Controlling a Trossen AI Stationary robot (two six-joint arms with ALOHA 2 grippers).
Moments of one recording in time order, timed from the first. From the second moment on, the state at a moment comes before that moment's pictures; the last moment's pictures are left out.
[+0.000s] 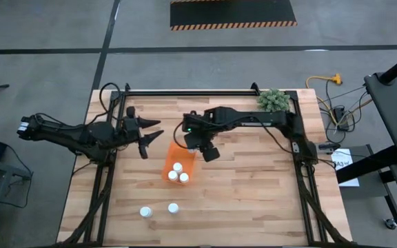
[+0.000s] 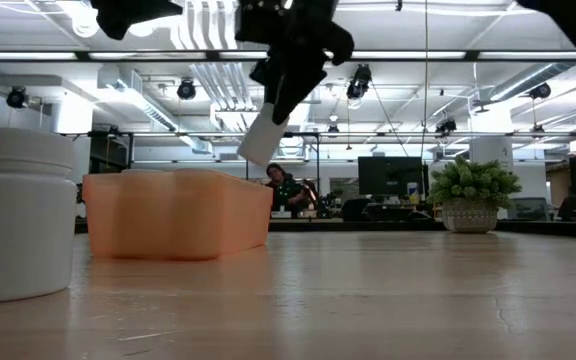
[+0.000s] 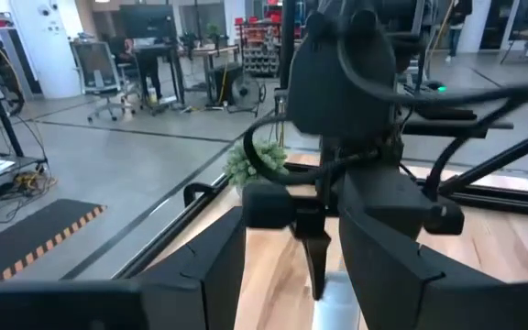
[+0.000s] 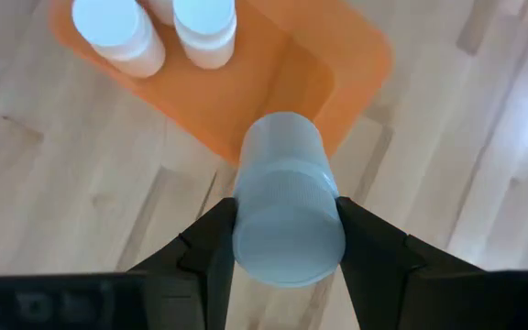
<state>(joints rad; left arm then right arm) -0.20 0.68 0.65 -0.01 -0.56 -0.04 -0.06 2.13 2.06 -1.14 -0.05 -0.47</state>
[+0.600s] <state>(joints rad) -0.20 0.63 0.51 0.00 -0.52 -0.10 -0.05 2.33 2.35 -1.35 0.00 -0.54</state>
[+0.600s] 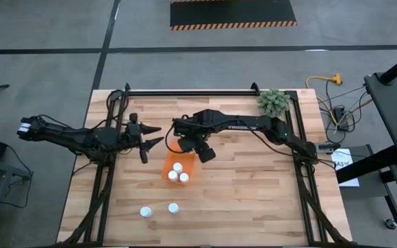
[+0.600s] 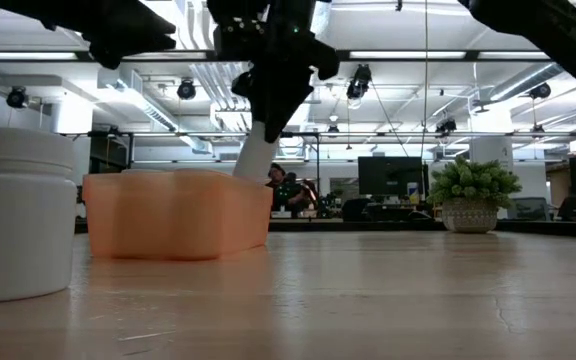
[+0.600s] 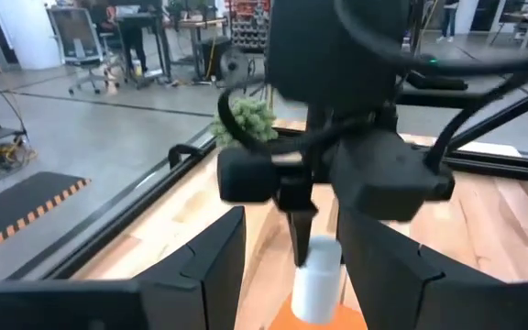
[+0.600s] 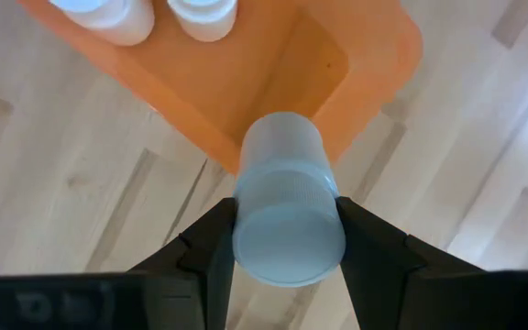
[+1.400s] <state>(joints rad) -0.20 0.62 0.50 0.04 -0.48 -0.10 -0.04 2.39 2.35 -1.30 -0.01 -0.57</state>
